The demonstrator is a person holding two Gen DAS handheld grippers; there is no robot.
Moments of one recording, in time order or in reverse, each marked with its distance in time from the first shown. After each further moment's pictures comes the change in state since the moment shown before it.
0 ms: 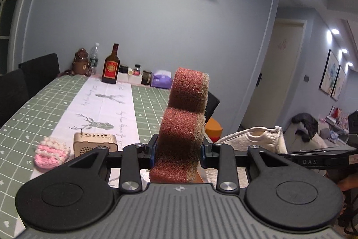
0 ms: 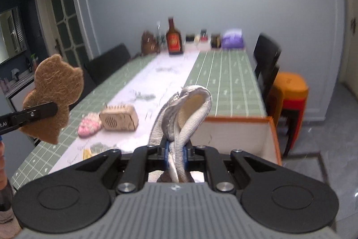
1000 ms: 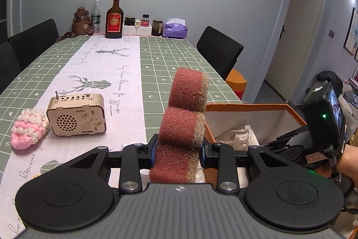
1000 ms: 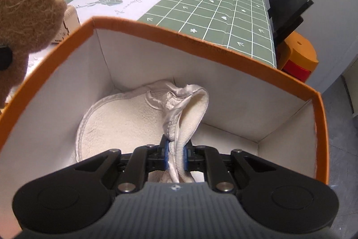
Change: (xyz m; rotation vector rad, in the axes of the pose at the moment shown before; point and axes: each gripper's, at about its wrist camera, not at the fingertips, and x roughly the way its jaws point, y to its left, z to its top) left arm 0.111 -0.025 -0.032 0.051 0.251 0.125; right arm 0.192 -0.055 -0.028 -0.235 0.417 -0.131
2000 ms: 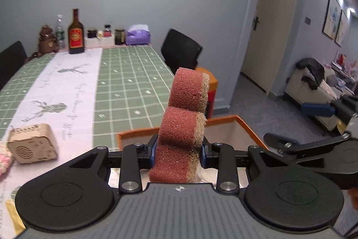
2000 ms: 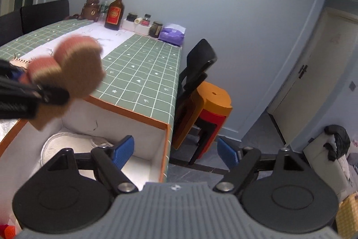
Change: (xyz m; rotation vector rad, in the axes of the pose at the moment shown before) left arm 0.022 -0.097 0.027 0.116 0.015 -0.104; right arm -0.170 -0.026 -0.045 0.028 -0.332 -0.395
